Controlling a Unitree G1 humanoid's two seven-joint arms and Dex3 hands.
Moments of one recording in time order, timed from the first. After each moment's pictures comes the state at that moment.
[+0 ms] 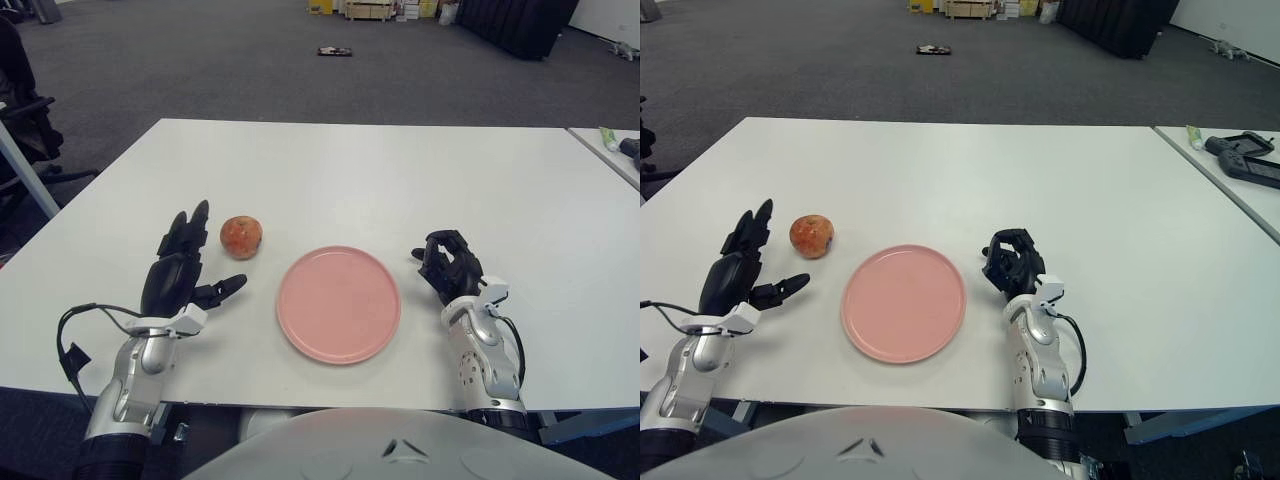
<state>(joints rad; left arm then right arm) 0.26 0.36 0.10 0.05 0.61 -0.32 0.14 0.16 0.11 -0.06 -0.03 0.22 0.09 -0.08</state>
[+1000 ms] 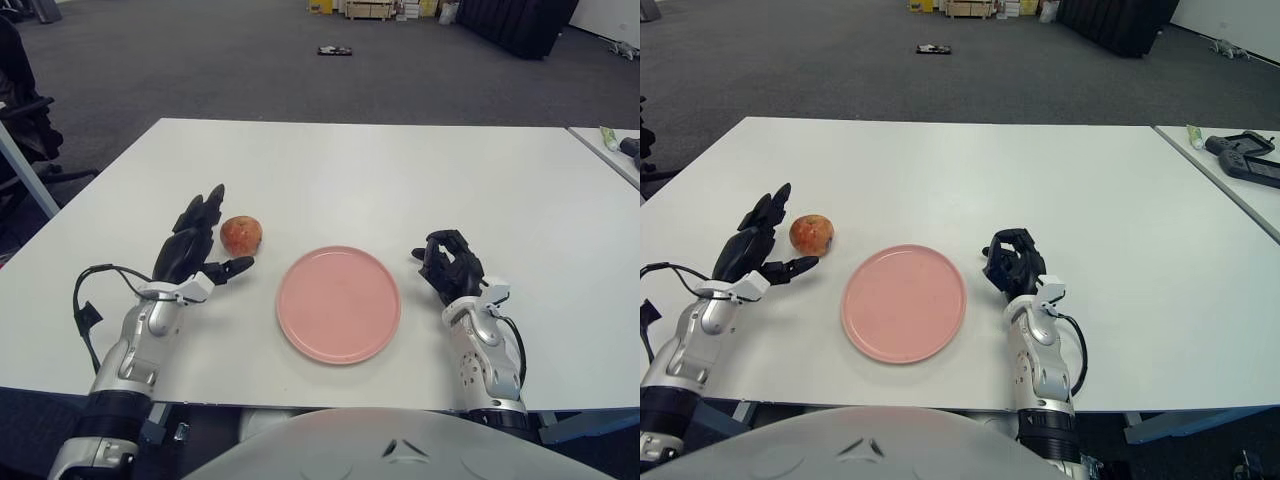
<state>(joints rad) 0.09 0.43 0.03 0.15 0.51 -0.33 0.11 0.16 0.11 -0.07 -0.02 0.22 0.07 -0.05</state>
